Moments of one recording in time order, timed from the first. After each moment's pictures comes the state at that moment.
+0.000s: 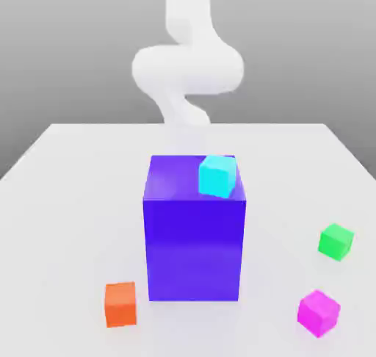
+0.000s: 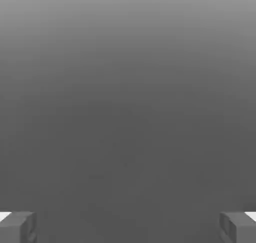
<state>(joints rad) 0.01 -0.71 0.03 -2.31 -0.01 2.34 0.80</state>
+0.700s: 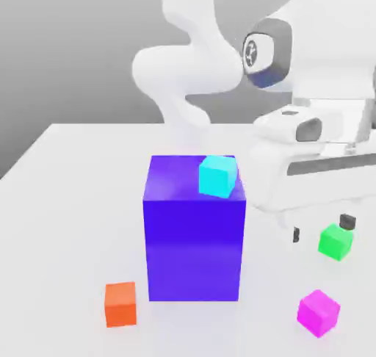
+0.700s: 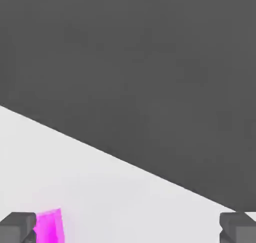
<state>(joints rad) 0.16 0.06 0.22 -2.43 -0.15 2.63 0.79</state>
